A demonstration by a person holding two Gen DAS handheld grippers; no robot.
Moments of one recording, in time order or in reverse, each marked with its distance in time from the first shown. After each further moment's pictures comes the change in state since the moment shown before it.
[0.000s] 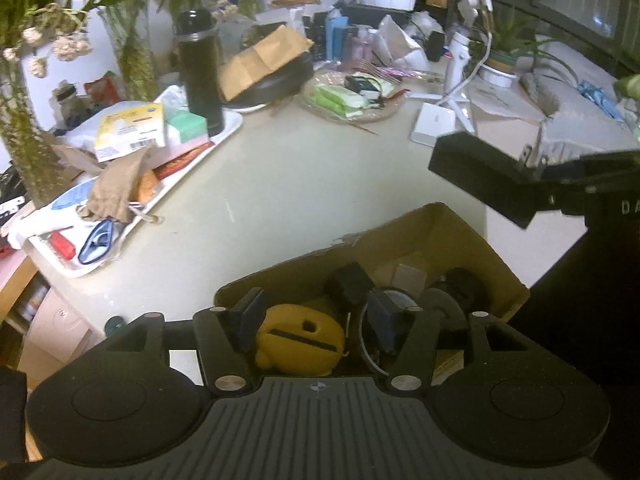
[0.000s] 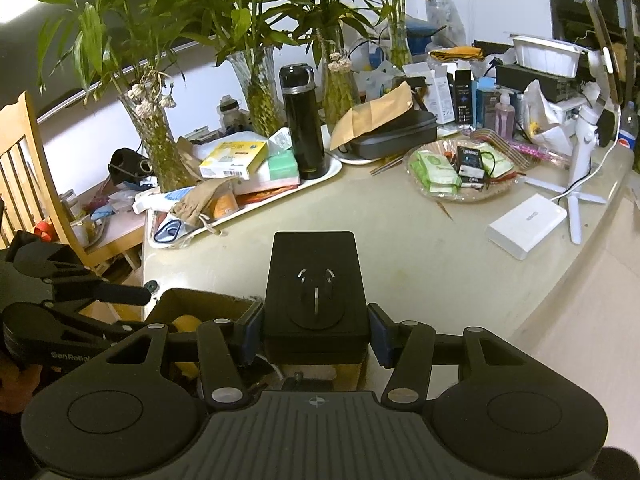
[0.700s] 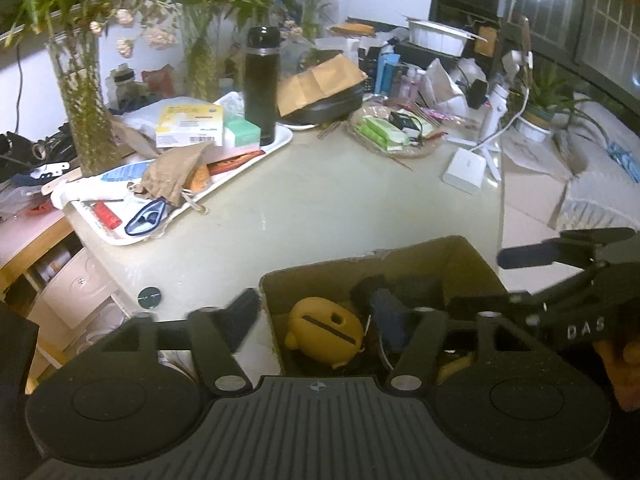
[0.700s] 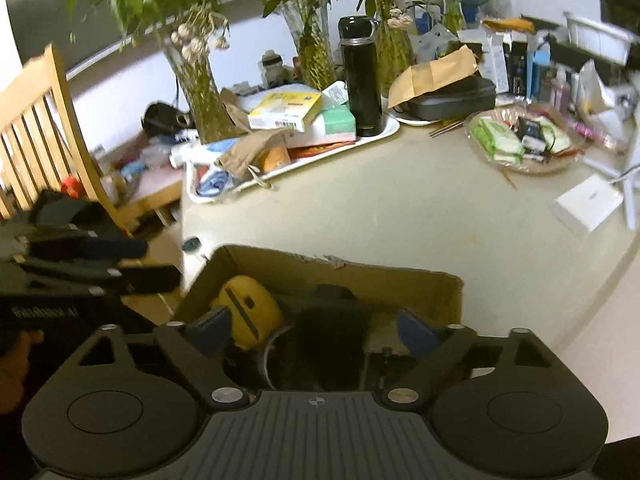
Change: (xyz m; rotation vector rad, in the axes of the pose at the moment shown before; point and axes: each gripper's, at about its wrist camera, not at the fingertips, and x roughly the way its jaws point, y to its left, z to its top) left arm -0.037 0.016 -0.013 -0.171 -0.084 0.065; right arm 0.031 0.055 -0.010 -0.085 0.128 0.053
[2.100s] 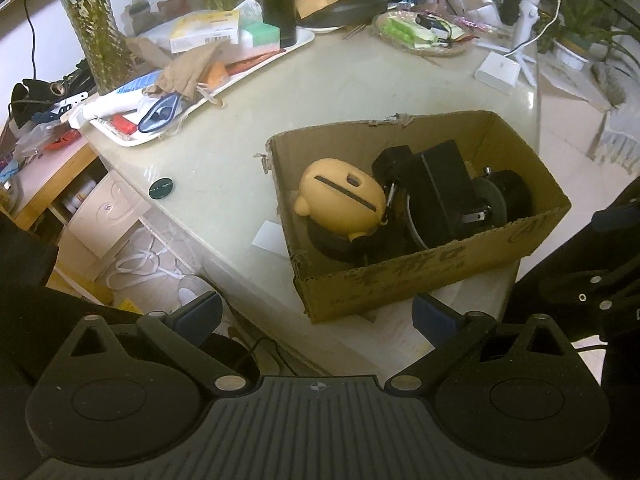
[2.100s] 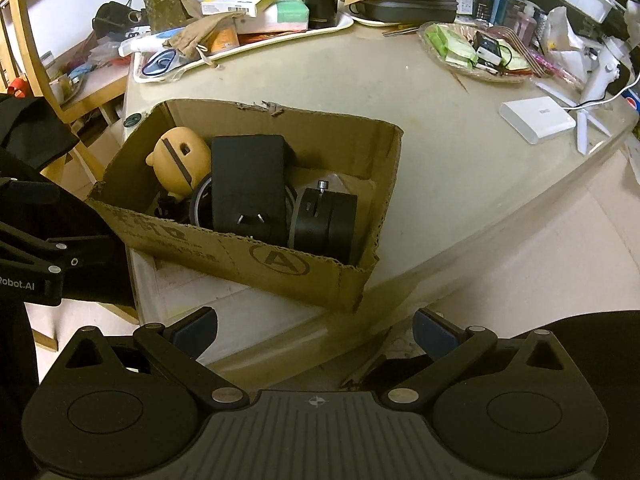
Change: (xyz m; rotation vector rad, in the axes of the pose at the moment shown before) left arm 0.020 -0.018 -0.056 0.027 0.249 0.125; right arm 0.002 -0.009 -0.062 -0.015 0.264 -0.166
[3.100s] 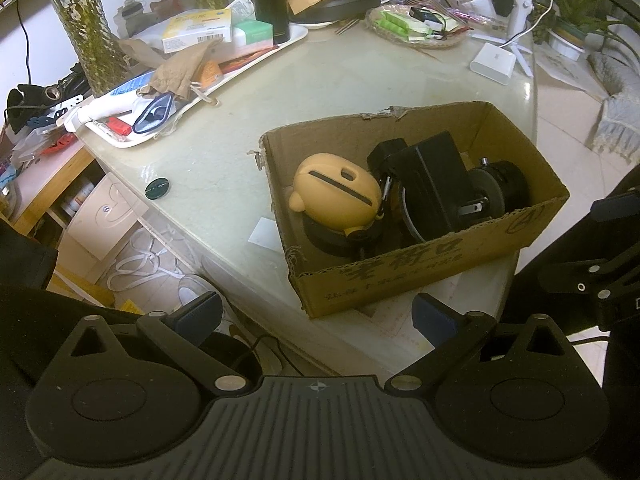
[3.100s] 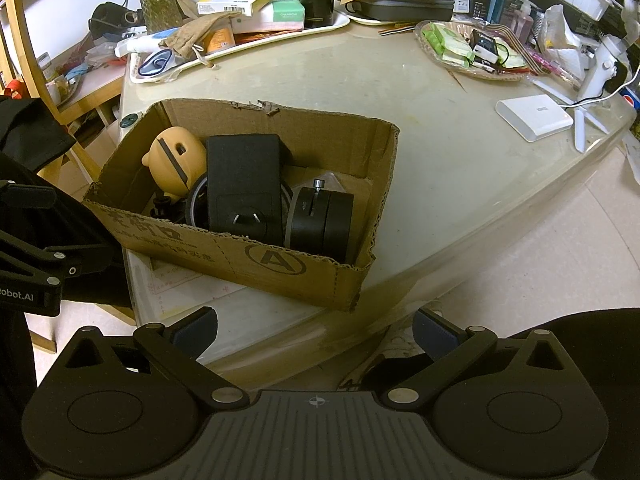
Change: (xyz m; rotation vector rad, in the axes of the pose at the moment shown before) left arm 0.002 -0.003 0.000 0.022 0.011 -0.004; right arm 0.002 0.000 0.000 0.004 0.000 -0.002
